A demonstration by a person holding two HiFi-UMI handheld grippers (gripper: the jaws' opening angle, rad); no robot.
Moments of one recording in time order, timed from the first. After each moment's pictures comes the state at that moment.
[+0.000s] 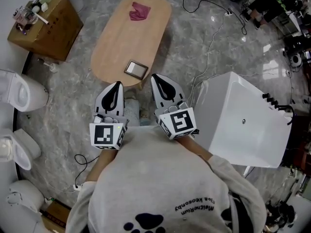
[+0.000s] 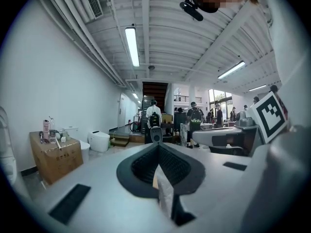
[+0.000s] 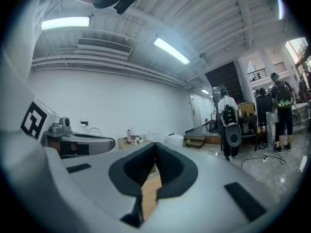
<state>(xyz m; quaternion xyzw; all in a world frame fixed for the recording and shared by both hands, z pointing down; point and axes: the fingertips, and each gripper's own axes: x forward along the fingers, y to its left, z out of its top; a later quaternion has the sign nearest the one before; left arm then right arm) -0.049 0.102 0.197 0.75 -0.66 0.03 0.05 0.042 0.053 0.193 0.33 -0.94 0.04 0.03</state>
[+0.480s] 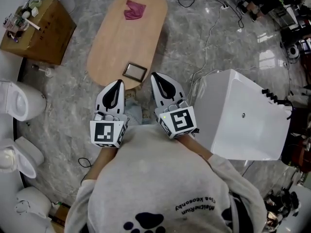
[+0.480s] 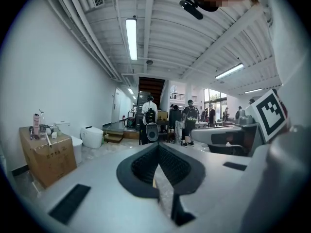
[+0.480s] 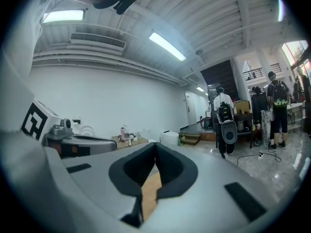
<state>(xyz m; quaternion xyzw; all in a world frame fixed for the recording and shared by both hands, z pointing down) -0.071 0.052 0.211 0.77 -0.63 0.04 0.07 0.018 0.011 0.204 0.35 -0.93 0.05 0.04</state>
